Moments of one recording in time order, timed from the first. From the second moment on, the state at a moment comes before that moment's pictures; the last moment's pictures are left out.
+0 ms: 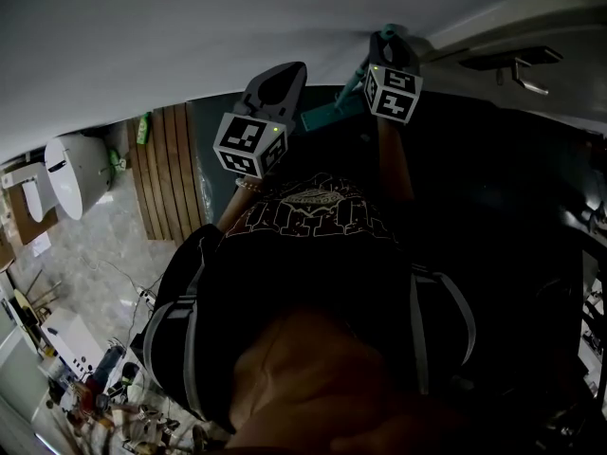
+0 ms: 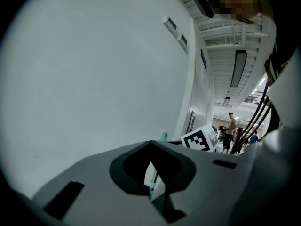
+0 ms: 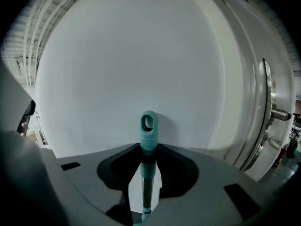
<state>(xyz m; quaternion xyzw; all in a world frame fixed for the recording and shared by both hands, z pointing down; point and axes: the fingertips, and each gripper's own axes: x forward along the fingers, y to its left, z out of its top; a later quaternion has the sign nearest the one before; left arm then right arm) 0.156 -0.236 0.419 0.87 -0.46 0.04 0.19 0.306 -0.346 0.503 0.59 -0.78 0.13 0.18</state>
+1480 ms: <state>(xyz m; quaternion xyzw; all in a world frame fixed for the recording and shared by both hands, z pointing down) 0.183 -0.215 0.413 0.90 -0.39 0.04 0.19 0.313 -0.265 0.445 0.60 -0.78 0.13 0.10</state>
